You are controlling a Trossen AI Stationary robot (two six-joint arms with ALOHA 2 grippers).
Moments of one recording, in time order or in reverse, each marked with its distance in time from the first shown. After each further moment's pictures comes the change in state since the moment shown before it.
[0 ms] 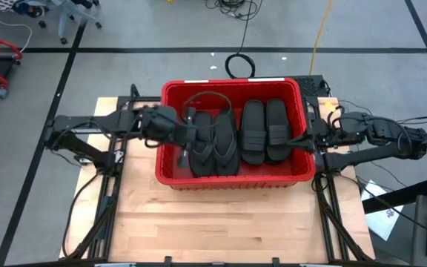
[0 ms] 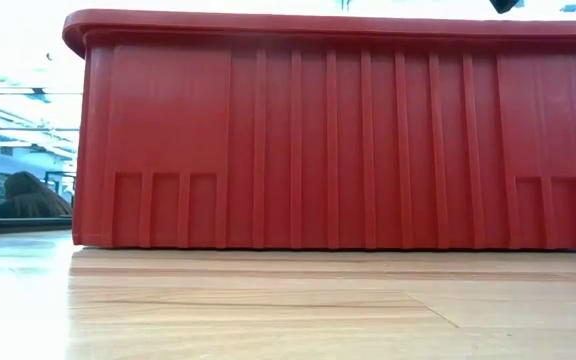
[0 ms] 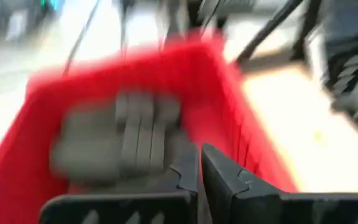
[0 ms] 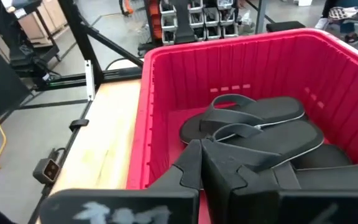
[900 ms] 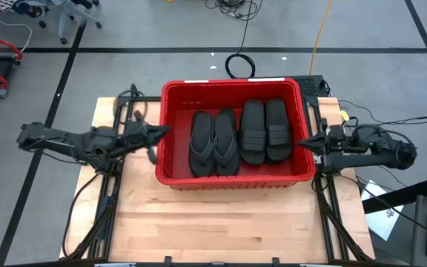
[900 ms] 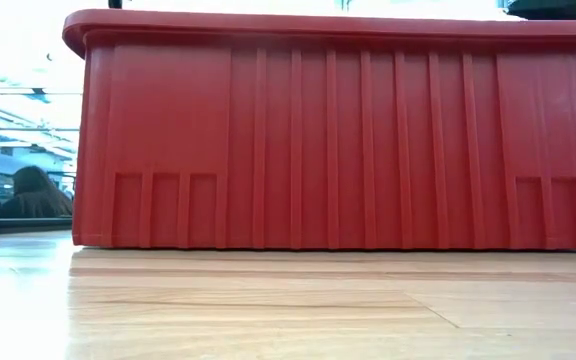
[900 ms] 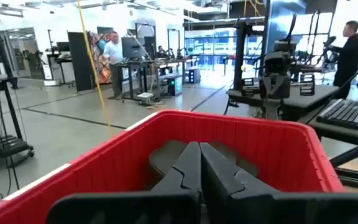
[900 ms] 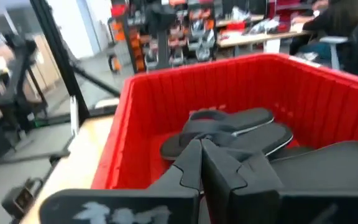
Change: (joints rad) left arm -0.172 -0.624 -0.808 0.706 -0.607 -0.177; right arm 0.000 -0.501 -0.384 0.118 0.110 0.021
